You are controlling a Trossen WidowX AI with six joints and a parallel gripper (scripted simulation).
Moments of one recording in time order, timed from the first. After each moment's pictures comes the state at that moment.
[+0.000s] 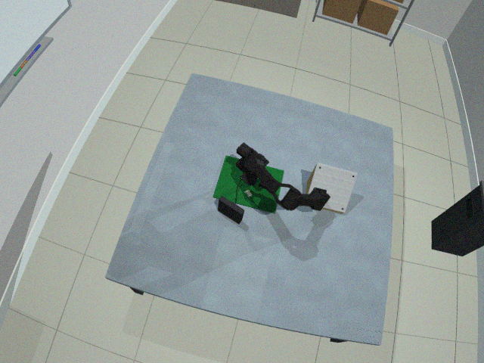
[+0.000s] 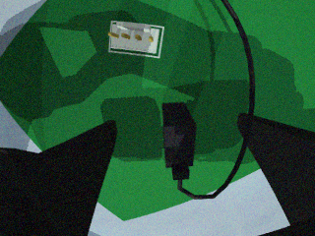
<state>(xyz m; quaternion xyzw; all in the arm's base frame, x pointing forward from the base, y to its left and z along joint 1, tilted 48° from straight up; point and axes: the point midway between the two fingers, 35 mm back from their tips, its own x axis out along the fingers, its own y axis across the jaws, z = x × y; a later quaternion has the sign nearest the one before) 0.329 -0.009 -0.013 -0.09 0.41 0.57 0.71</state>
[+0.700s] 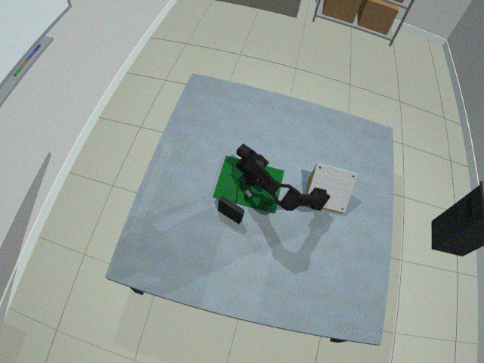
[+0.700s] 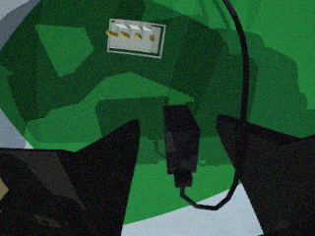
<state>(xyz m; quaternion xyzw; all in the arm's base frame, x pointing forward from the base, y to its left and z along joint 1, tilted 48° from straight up) 0.328 -0.004 -0.017 -0.09 0.41 0.57 0.71</state>
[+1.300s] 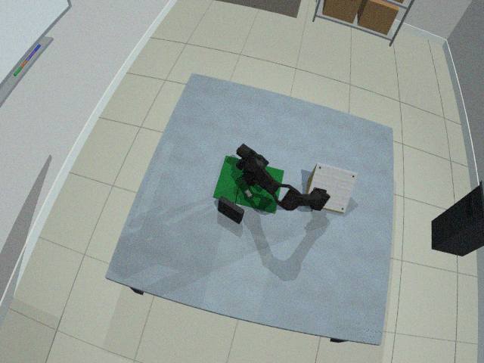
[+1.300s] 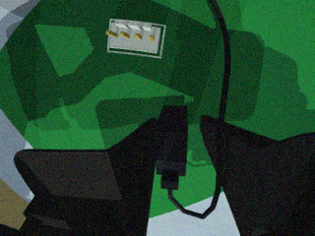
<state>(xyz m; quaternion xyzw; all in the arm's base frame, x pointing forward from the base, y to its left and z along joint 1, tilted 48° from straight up) 0.328 -0.004 -0.017 -0.09 0.41 0.57 0.71</state>
